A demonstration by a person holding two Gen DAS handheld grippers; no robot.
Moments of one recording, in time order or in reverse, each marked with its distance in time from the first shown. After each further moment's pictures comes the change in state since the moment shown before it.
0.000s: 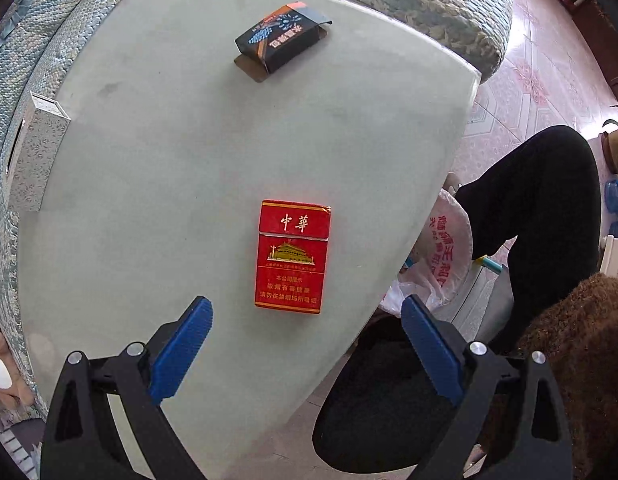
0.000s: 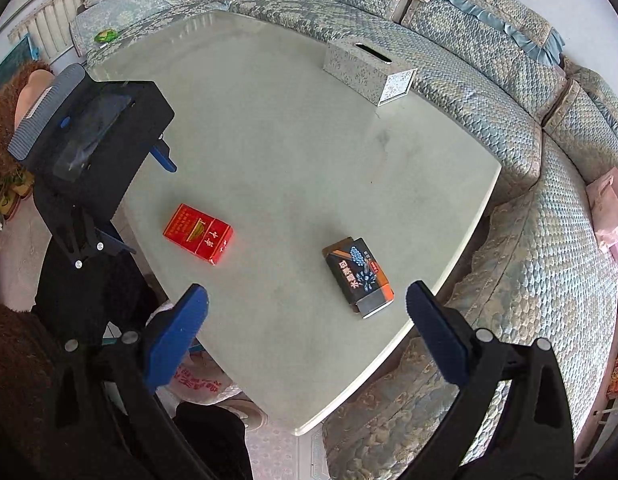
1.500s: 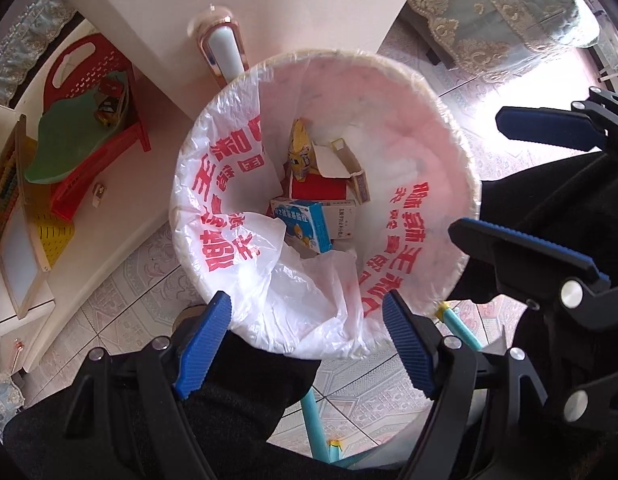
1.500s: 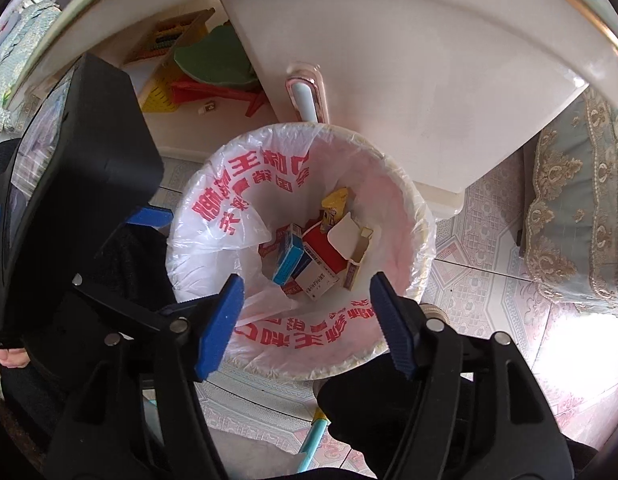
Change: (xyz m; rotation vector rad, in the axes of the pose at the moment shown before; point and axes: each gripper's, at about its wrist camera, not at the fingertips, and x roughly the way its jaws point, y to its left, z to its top) left arm 0.246 -0.168 -0.088 -0.456 -0.009 -0.157; right arm 0.198 0.202 -0.217 0.551 0.163 0.011
